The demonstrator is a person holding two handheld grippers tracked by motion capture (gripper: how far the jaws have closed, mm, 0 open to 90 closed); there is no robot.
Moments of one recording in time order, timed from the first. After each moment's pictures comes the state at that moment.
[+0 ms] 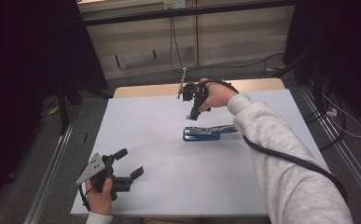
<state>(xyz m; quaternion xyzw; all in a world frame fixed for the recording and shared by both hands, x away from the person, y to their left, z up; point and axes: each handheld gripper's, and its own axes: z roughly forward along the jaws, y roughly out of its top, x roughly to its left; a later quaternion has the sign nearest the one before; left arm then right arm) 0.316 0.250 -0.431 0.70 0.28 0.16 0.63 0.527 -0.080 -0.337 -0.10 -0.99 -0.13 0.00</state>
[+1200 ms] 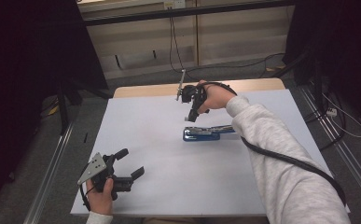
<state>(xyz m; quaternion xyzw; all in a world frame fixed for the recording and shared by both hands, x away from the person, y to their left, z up) 0.317 0.248 -0.431 0.71 0.28 0.16 0.63 0.527 -0.075 -0.344 -0.10 -0.98 -0.14 0.01</state>
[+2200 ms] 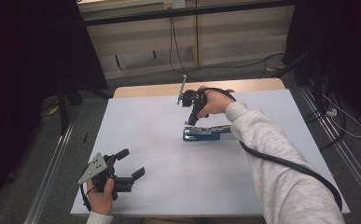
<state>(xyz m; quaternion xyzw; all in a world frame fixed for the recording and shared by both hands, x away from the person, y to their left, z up) 0.316 0.247 -0.432 0.71 0.28 0.16 0.63 0.528 -0.077 -0.367 -0.11 -0.98 -0.15 0.01</state>
